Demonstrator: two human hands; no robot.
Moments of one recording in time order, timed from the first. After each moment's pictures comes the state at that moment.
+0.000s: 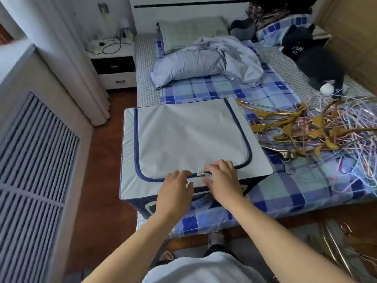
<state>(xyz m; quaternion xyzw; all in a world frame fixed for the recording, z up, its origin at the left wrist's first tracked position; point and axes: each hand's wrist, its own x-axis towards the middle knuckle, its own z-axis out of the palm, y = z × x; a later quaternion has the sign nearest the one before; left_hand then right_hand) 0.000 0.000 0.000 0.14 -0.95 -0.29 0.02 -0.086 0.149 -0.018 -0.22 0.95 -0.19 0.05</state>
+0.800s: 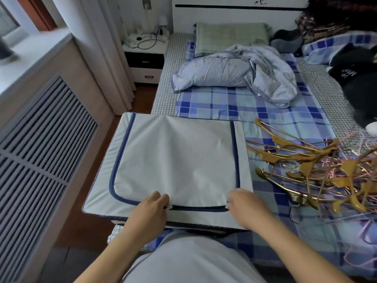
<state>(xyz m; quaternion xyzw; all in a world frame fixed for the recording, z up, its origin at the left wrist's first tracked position) -0.048 0.028 -0.015 0.17 -0.96 -0.19 -0.08 -0.230 0.256 0.010 -0.33 0.91 -0.02 0.26</state>
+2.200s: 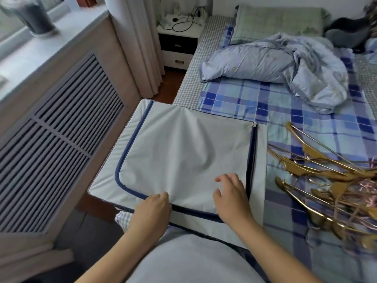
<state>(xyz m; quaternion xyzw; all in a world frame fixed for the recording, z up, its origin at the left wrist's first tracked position) -0.069 0.060 -0.011 0.34 -0.92 -0.10 -0.16 -0.245 0.200 -0.022 -0.32 0.89 -0.26 0.21</state>
